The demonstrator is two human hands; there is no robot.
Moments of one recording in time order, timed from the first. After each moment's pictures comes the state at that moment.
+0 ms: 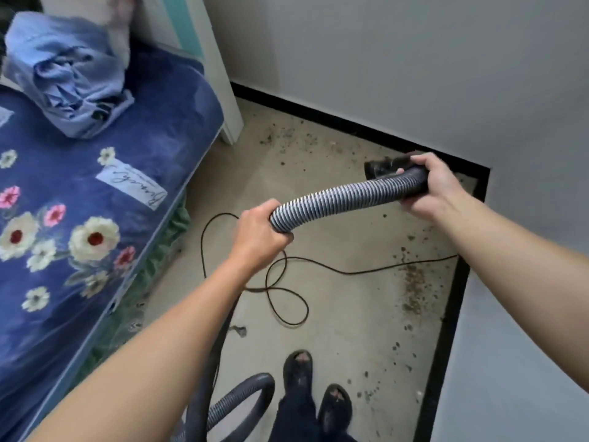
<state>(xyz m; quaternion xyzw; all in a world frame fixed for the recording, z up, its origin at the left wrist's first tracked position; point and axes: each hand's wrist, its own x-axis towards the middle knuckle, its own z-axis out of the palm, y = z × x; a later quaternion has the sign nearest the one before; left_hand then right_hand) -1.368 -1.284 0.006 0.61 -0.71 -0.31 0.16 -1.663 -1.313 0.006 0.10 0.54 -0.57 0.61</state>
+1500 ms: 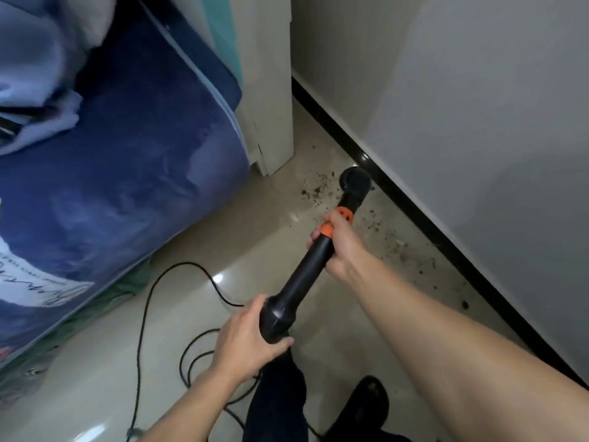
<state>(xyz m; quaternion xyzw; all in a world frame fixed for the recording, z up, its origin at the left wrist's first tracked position) -1.372 -1.577 -0.271 0.76 -0.49 -0.42 0.10 -1.497 -1.764 -0.275 0.01 0.60 -0.29 0.75</state>
